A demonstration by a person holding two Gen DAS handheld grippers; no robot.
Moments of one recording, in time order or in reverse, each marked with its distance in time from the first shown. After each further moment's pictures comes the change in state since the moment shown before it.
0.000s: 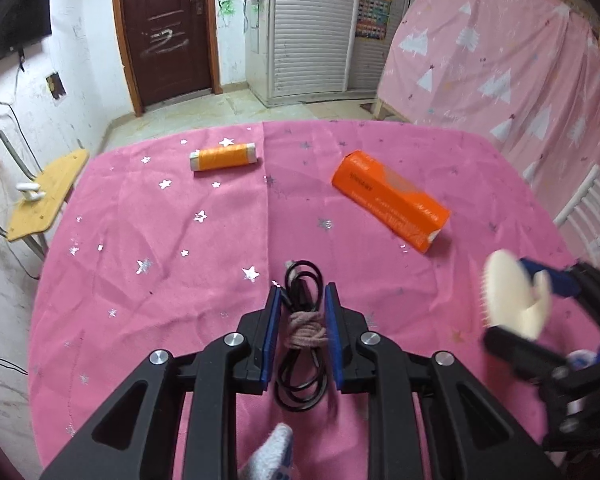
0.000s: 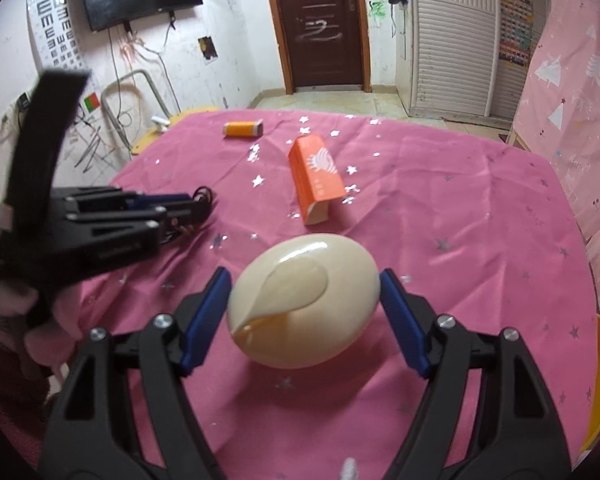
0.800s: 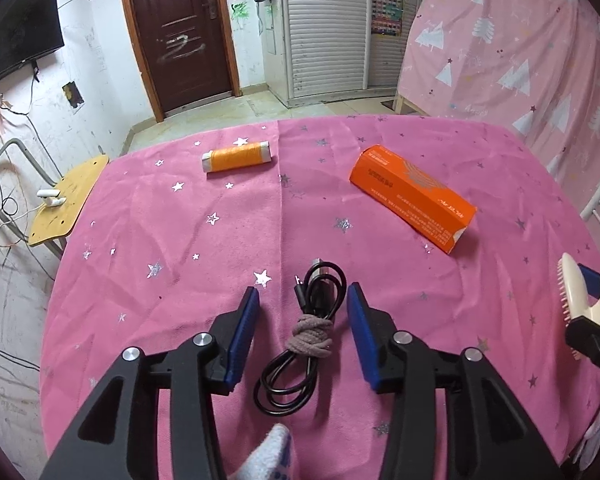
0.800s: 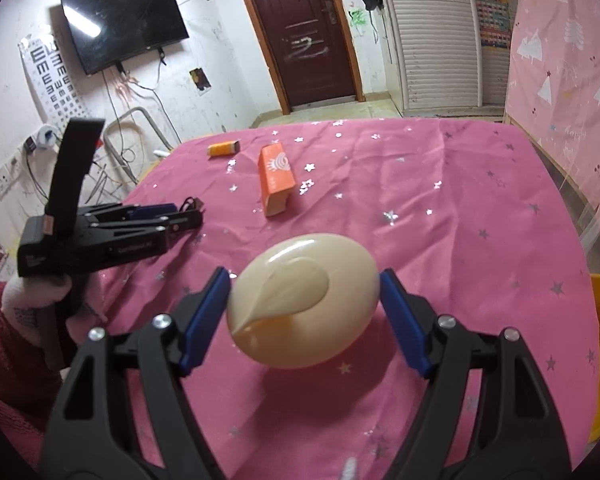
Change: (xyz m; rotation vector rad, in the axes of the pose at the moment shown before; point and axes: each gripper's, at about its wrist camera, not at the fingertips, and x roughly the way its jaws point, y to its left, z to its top) left arm 0.007 -0.009 0.001 0.003 -0.007 0.100; right arm -0.023 -0.042 -0.029 0.122 -0.073 0.062
